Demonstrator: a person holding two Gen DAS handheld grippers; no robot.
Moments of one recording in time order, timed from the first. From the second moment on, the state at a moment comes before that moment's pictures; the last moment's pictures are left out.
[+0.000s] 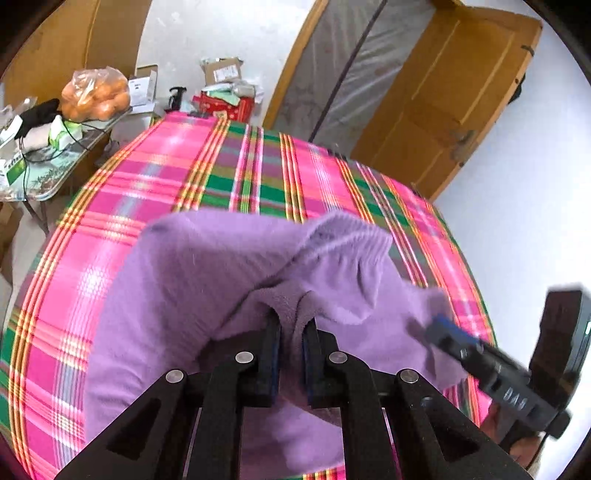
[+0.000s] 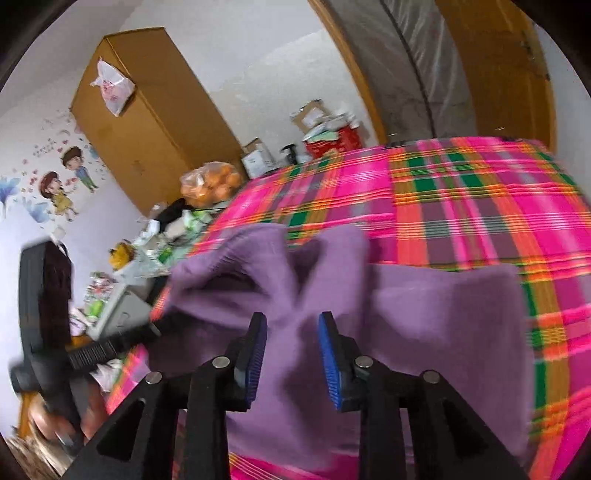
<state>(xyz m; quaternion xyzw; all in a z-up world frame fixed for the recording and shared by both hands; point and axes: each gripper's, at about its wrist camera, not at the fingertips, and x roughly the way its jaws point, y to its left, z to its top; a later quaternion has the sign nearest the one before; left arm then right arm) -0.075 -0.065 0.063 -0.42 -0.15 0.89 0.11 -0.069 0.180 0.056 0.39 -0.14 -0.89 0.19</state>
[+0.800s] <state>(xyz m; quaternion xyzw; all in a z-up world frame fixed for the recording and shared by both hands) -0.098 -0.119 0.080 -0.37 -0.21 0.90 0.04 -0.036 0.152 0.014 0.41 0.05 -0.90 0.17</state>
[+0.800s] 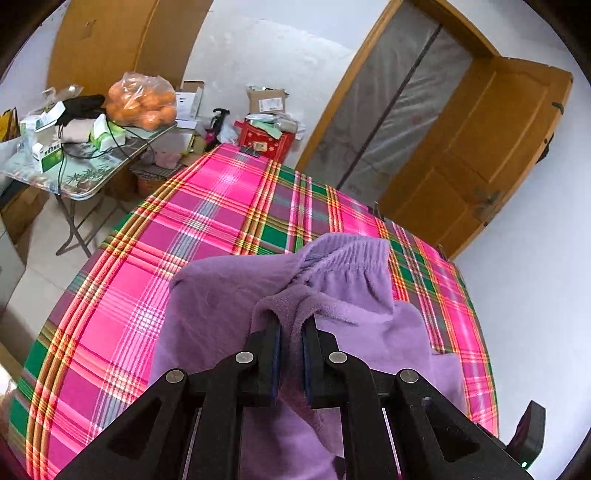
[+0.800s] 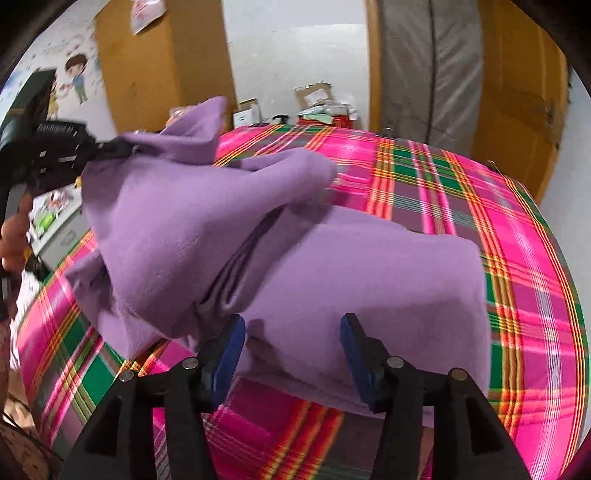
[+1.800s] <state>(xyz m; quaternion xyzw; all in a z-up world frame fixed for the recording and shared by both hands) -0.091 -0.132 0.067 -0.38 -0.22 0.90 0.01 -0.037 0.158 0.029 0.39 0.04 -0.91 0.11</state>
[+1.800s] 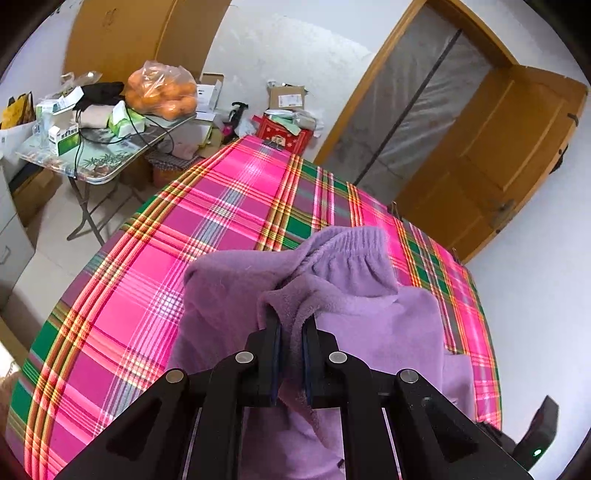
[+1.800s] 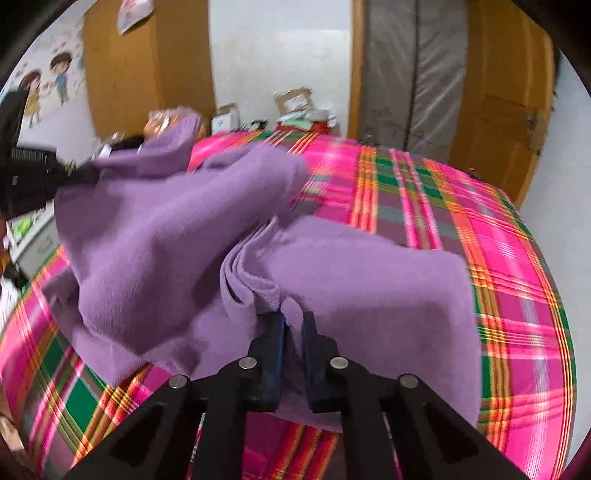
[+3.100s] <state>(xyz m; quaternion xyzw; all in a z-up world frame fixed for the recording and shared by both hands) -0.086 -0.114 0.084 -0.37 -0.22 0.90 0.05 -0.011 0.323 0.050 0.33 -0.08 -0.92 -0.18</state>
